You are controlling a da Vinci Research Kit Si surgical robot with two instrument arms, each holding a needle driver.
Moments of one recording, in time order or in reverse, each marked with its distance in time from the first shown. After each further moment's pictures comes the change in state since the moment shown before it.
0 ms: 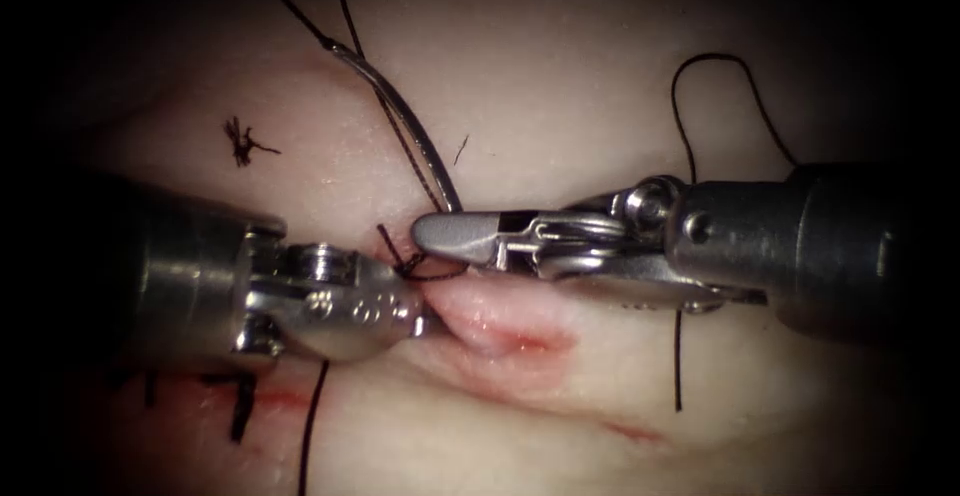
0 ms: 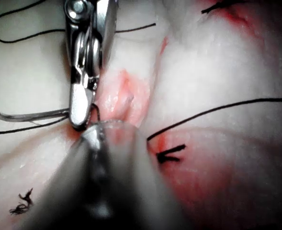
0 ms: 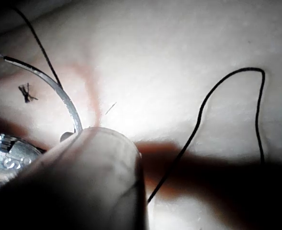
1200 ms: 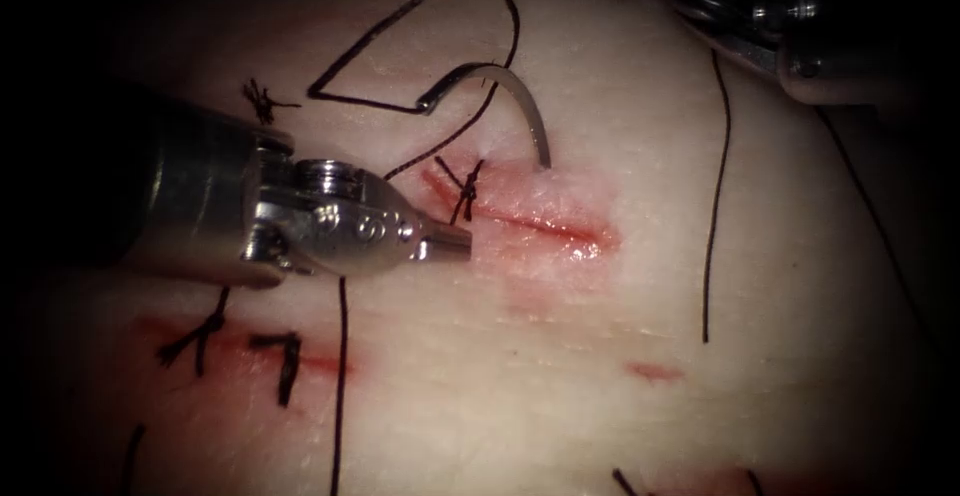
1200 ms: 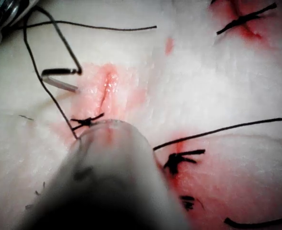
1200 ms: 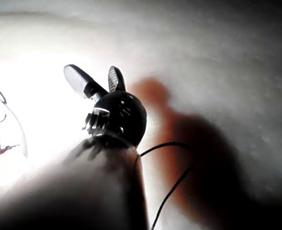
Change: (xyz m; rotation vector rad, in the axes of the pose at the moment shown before) right arm 0.030 -0.012 -0.019 -0.310 0.394 -1.365; left arm 0.000 0.000 0.000 -0.003 -0.001 0.002
